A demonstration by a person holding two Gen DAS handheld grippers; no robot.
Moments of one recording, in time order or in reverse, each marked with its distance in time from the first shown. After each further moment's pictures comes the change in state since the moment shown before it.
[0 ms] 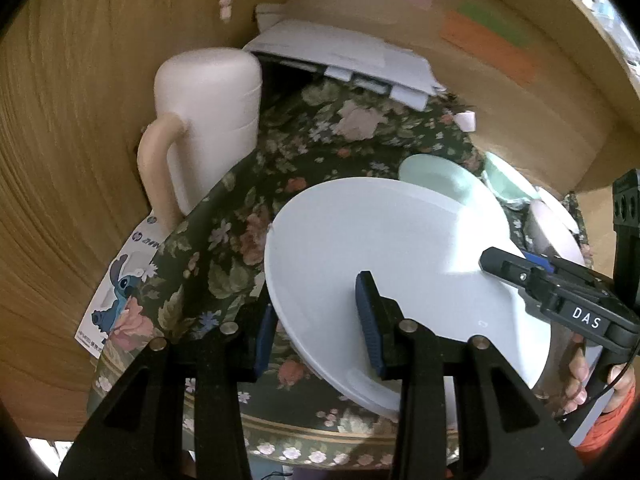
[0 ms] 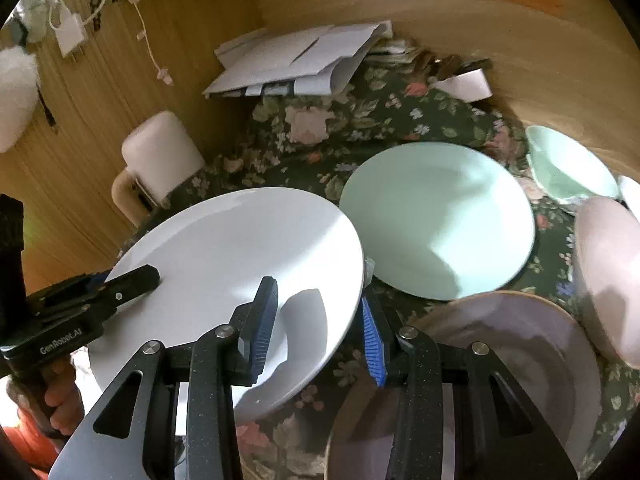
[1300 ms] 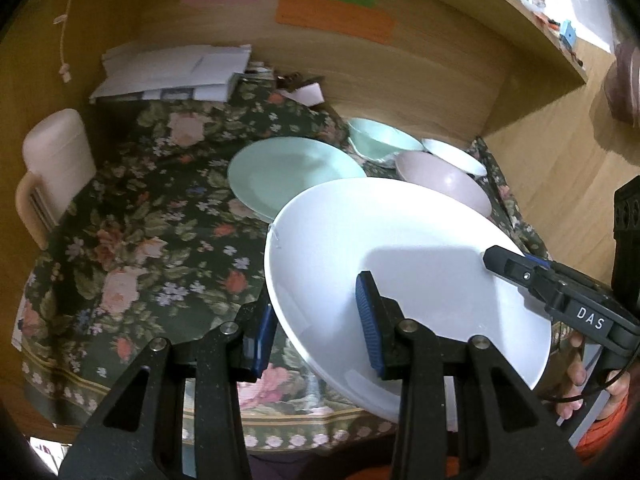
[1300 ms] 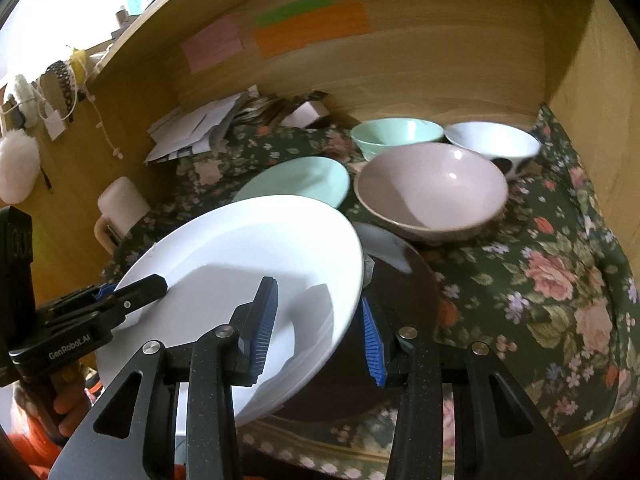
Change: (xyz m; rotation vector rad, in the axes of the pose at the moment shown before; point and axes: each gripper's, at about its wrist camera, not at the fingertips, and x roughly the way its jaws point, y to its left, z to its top) left arm -0.022 -0.135 -0.033 0.223 0.006 -0.209; right arm -0.128 -0.079 -0.081 0.224 -0.176 -0.177
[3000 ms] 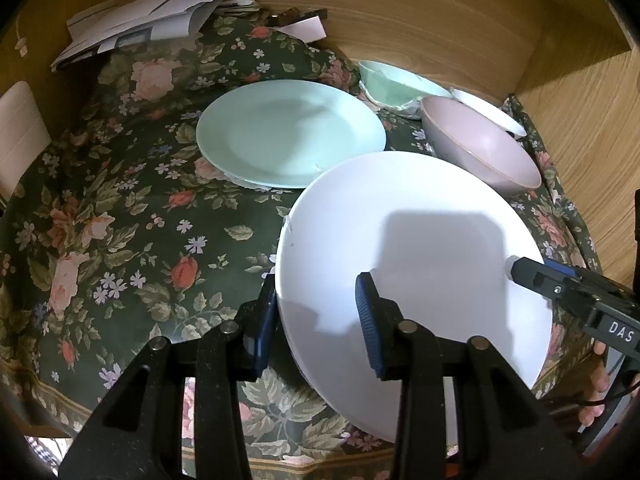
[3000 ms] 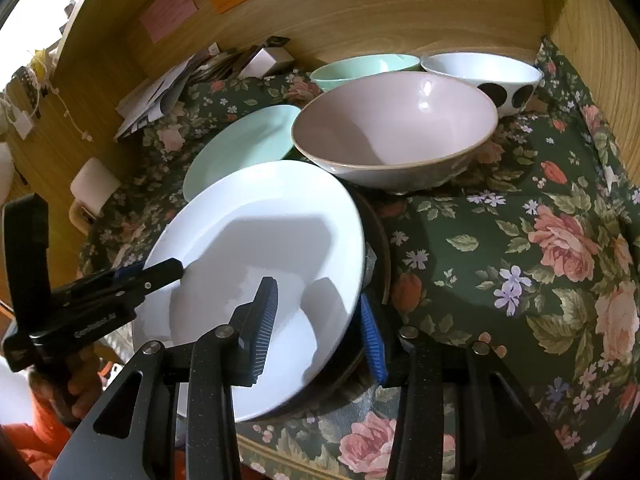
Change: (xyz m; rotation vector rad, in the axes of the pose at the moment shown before) left arm 0.087 -0.017 -0.003 -0.012 0.146 0.079; right arm 0.039 -0.054 -0.009 0.071 0.161 0.051
